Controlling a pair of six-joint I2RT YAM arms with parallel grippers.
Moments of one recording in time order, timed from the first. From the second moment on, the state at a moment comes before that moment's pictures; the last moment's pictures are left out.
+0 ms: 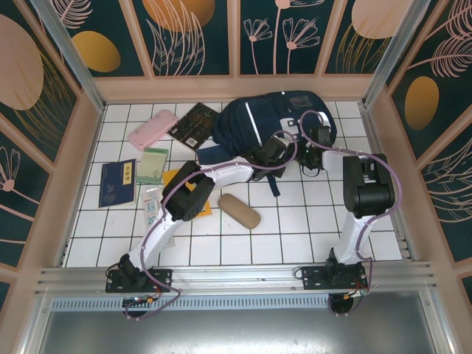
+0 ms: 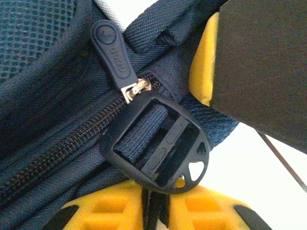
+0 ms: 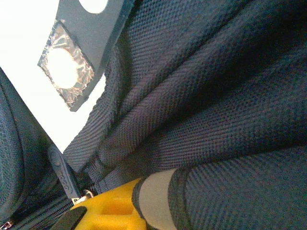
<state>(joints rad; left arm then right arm) -0.86 2.45 1.87 -0.19 -0.08 -0.31 0.11 1.90 1.05 -0.02 -0.28 0.70</state>
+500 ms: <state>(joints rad) -0.86 2.45 1.85 -0.18 -0.08 -0.29 0.11 1.90 1.05 -0.02 -0.28 0.70</state>
